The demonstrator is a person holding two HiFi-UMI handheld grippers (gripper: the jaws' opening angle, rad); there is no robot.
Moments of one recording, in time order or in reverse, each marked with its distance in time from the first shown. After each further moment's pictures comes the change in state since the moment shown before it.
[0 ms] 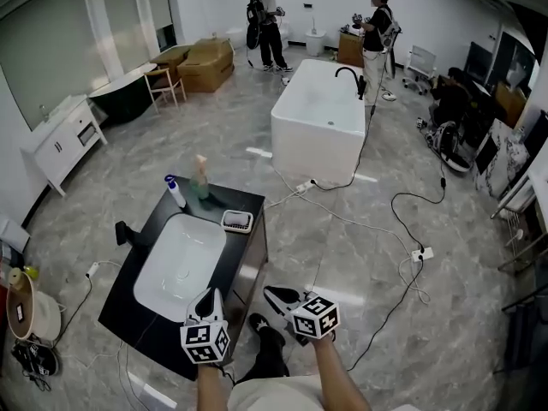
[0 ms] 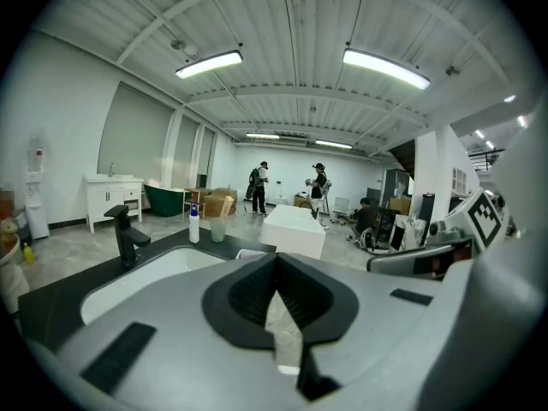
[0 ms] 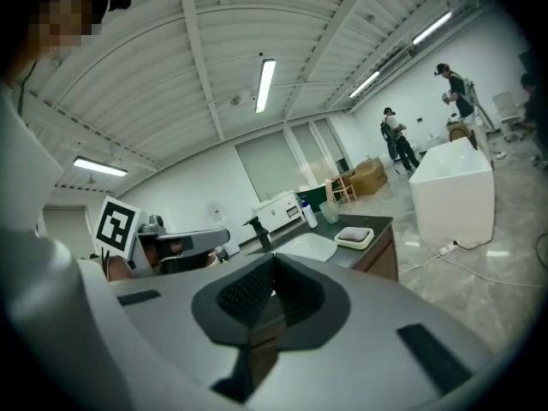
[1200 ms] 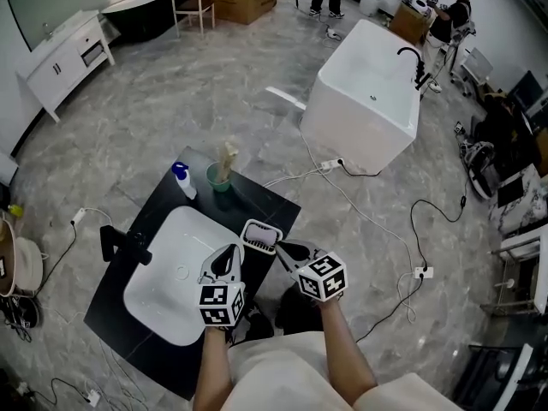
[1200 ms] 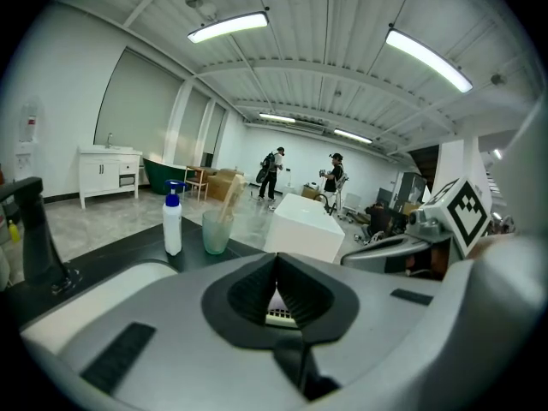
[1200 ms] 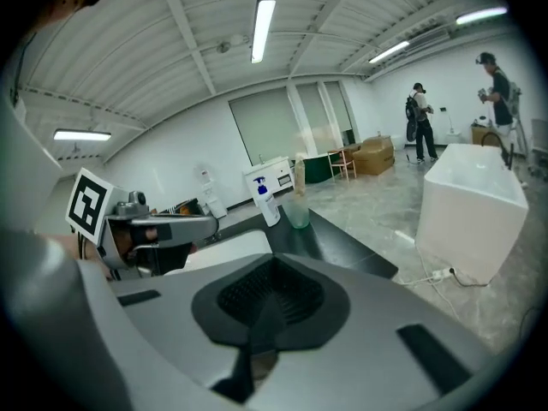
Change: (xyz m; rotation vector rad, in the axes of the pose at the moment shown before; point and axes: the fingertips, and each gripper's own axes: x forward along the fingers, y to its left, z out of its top) left arm 0.204 0.072 0.032 -0.132 0.103 -0.008; right arm 0.173 -0.152 0.075 -0.117 0.302 -0.030
